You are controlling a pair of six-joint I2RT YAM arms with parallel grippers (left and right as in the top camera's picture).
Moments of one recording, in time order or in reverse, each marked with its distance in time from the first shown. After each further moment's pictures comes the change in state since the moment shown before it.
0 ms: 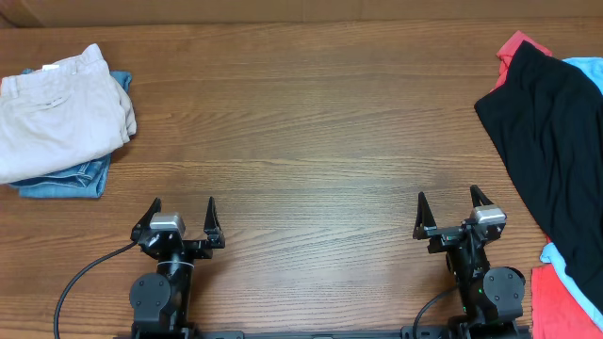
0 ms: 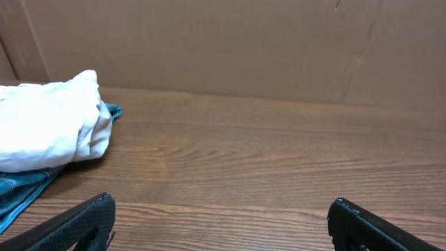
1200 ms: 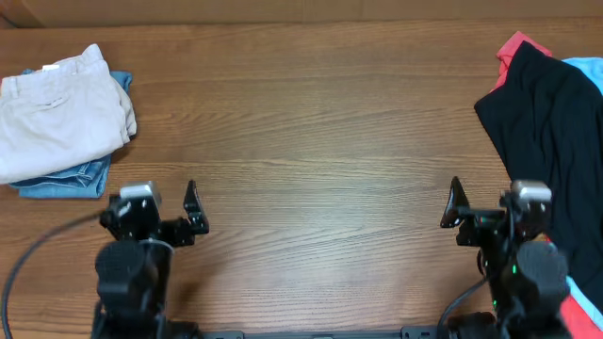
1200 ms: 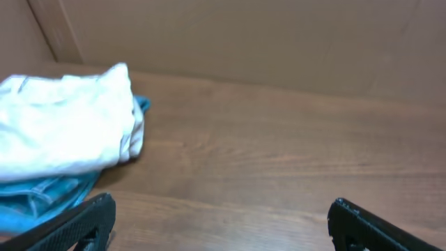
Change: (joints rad) left arm 0.000 0.397 0.528 -0.340 -0.080 -0.028; right arm 0.000 0.338 0.547 -0.457 0.175 0.056
